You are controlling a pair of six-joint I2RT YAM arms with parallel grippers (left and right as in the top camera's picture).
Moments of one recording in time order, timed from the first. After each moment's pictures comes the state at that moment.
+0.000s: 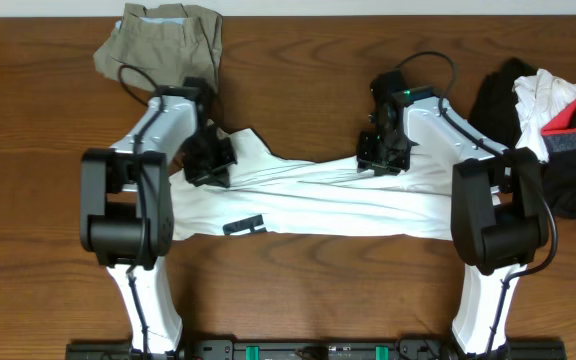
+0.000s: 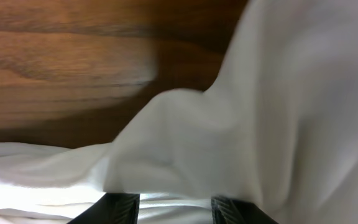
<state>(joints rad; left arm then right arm) -0.07 2.12 1.47 -1.08 0.28 -0.37 0.26 2.12 1.49 -0.93 -0.20 0.44</state>
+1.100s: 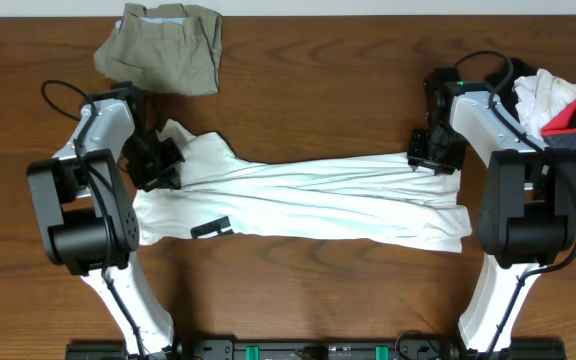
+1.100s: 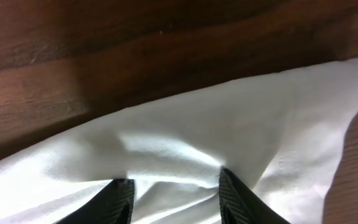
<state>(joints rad) 0.18 2.10 1.45 -1.10 0.21 -0.35 0.06 2.12 1.49 -1.00 0.03 0.38</state>
